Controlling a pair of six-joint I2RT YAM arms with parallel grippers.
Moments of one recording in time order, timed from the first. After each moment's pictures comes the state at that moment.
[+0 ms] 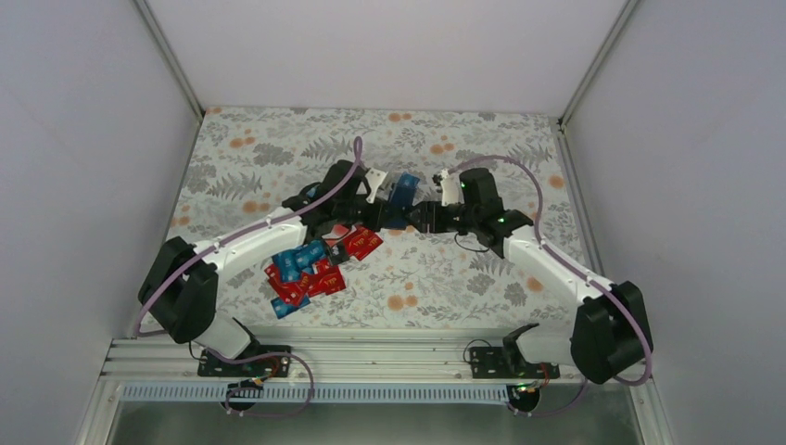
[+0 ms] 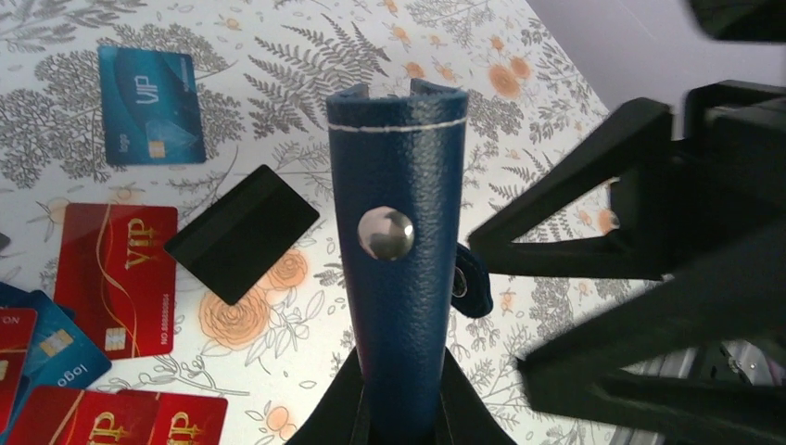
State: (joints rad) left arm -0.71 1.52 1.07 -0.20 0.32 -0.36; right arm 0.46 1.27 0.85 -0.26 -0.52 0.45
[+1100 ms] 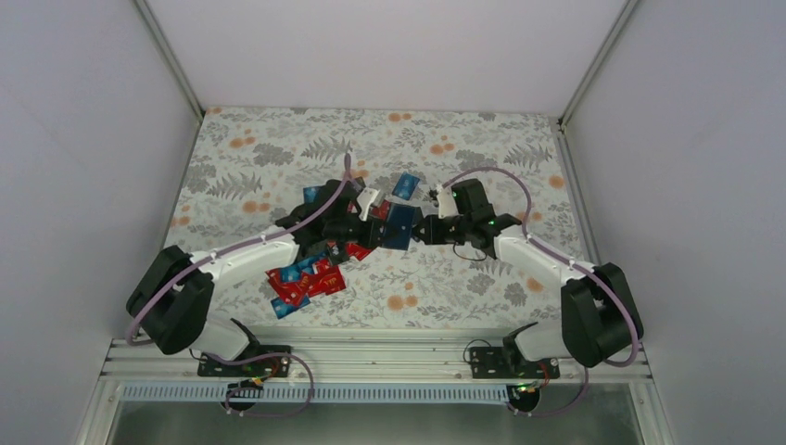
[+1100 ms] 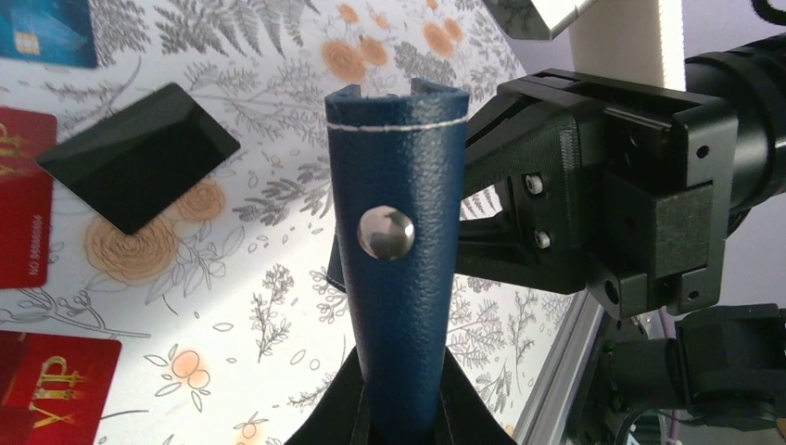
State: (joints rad) left arm -0.71 1.43 0.85 -0.01 0.47 -0.47; right arm 0.46 1.38 0.80 -0.27 -0.49 0.44
